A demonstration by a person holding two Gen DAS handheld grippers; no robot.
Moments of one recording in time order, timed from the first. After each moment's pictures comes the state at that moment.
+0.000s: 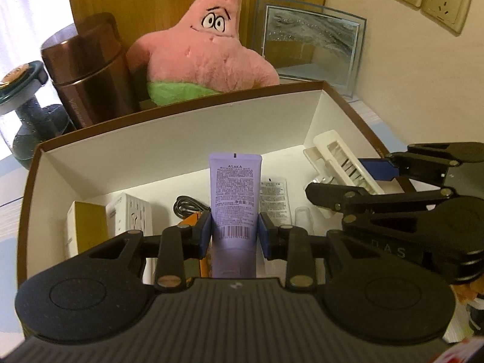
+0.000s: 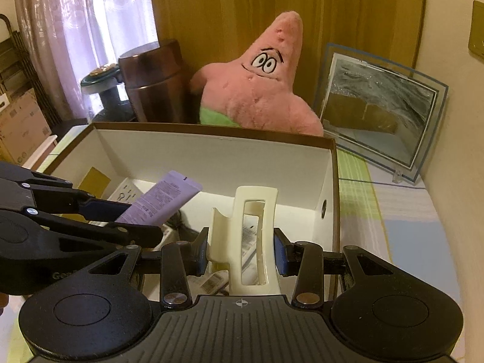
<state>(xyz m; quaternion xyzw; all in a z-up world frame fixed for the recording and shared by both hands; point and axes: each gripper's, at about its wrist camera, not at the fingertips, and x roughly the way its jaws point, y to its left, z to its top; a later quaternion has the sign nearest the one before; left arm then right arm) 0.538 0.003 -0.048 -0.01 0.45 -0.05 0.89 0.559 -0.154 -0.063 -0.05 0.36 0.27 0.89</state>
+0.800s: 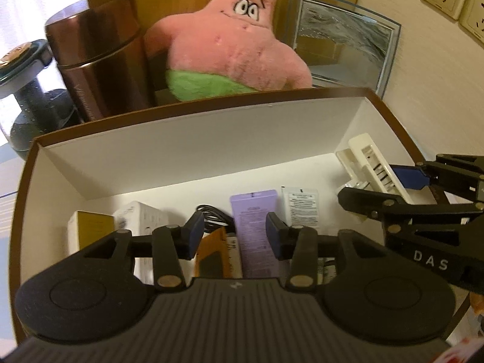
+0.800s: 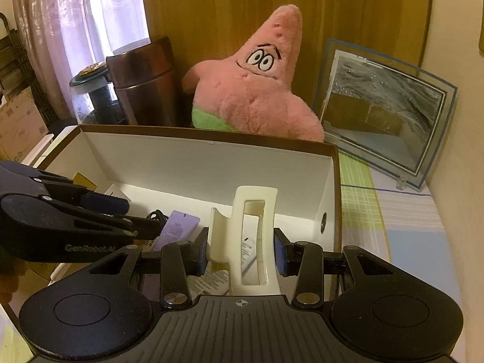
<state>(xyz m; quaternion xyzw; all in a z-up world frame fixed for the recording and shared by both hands) 0.568 0.031 -0.064 -0.03 0.46 -0.03 0.89 0.582 -0.148 -0.068 -0.05 0.37 0.27 0.89</state>
